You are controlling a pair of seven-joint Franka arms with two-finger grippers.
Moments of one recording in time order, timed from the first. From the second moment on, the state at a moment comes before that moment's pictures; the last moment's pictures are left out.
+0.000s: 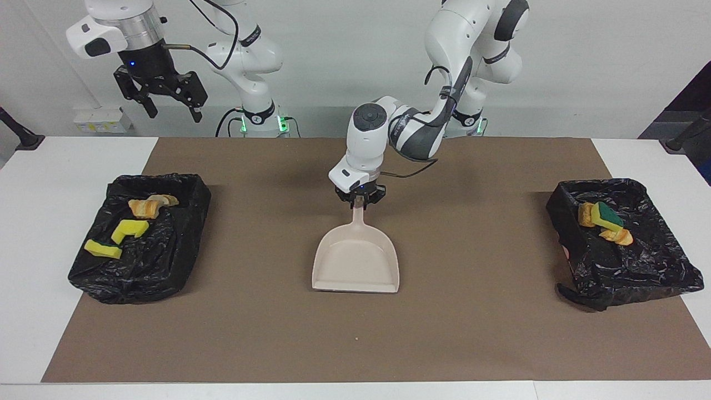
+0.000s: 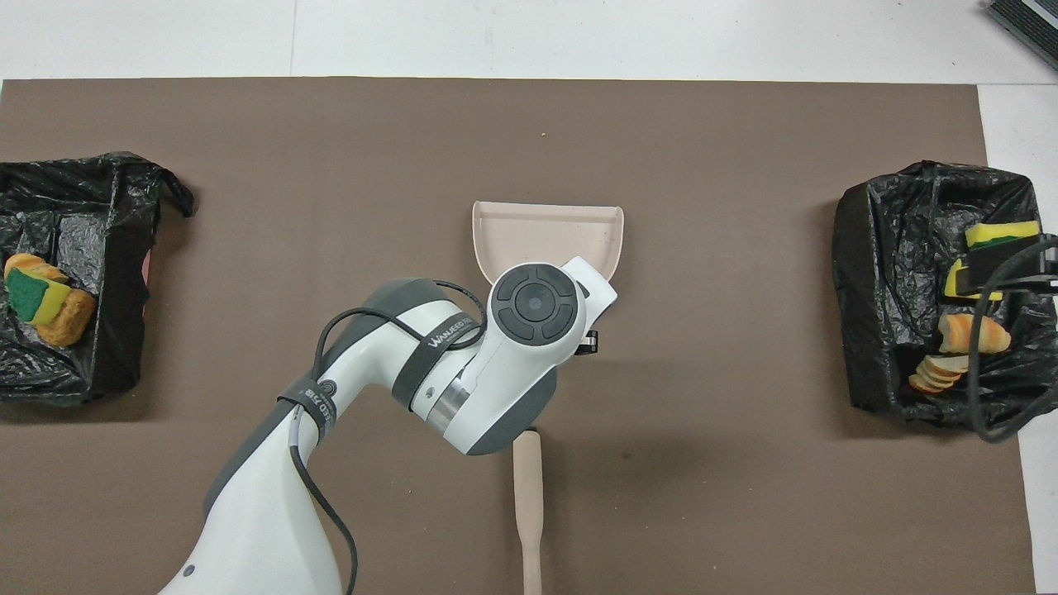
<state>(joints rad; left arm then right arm) -0.59 0.41 -0.19 -1.70 0.01 2.14 -0.66 0.06 -0.03 -0.05 -1.42 -0.02 1.40 0.14</state>
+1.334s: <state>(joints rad) -0.14 0.06 -0.09 -1.69 0.03 1.75 -0.09 0.06 -0.03 -0.05 -1.42 -0.02 1.40 0.14</state>
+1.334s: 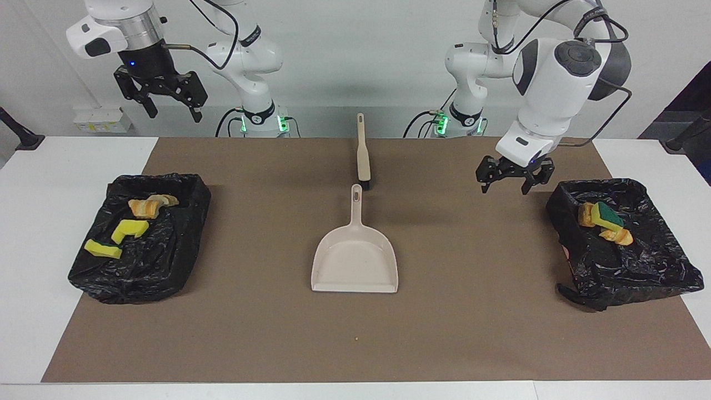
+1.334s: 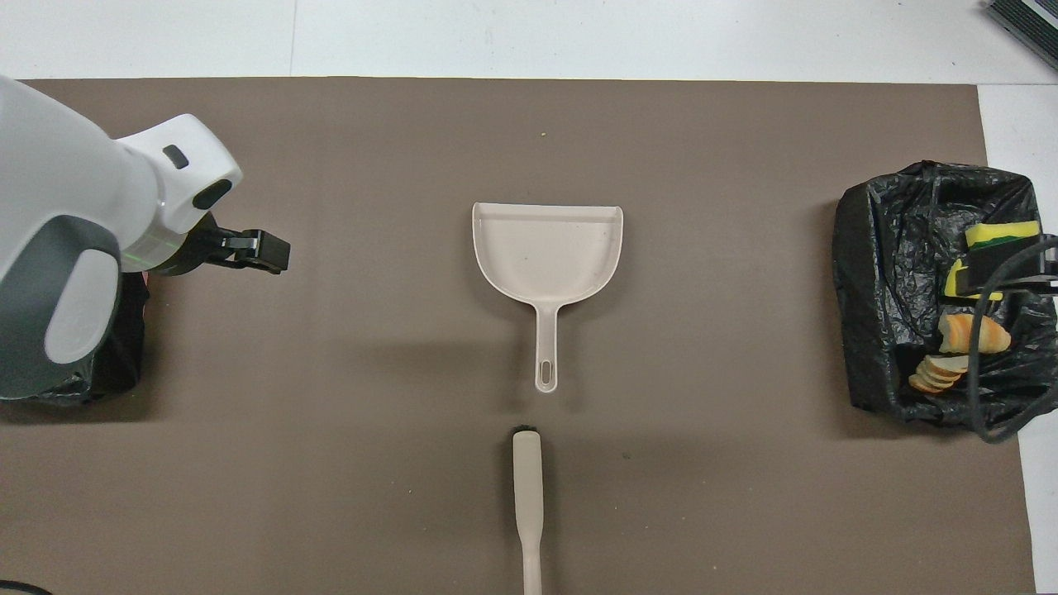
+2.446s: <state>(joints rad) -0.06 -0.13 -0.09 -1.55 0.01 1.41 0.00 0.06 -0.03 -0.04 -1.42 -0.02 1.38 0.14</state>
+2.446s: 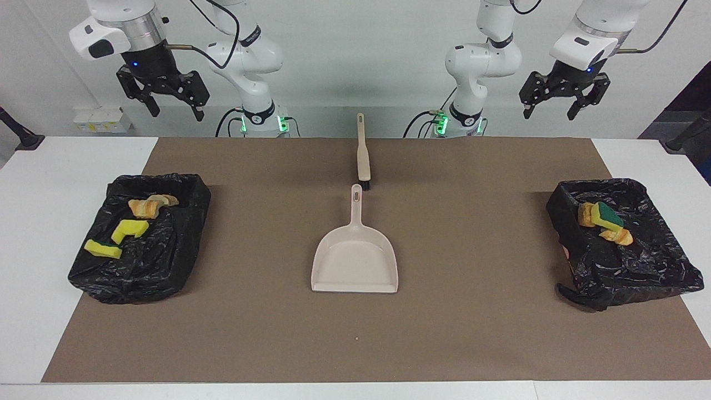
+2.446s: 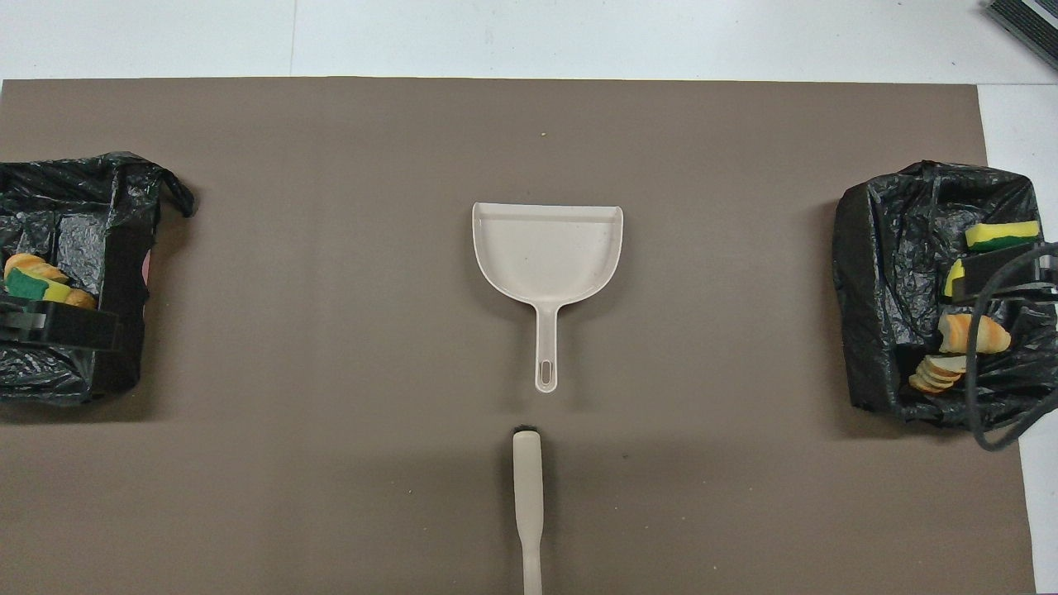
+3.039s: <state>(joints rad) -0.04 -0.14 -0.08 -1.55 -0.02 1.46 0.00 0.06 -0.03 -0.04 -1.42 -0.02 1.38 0.14</state>
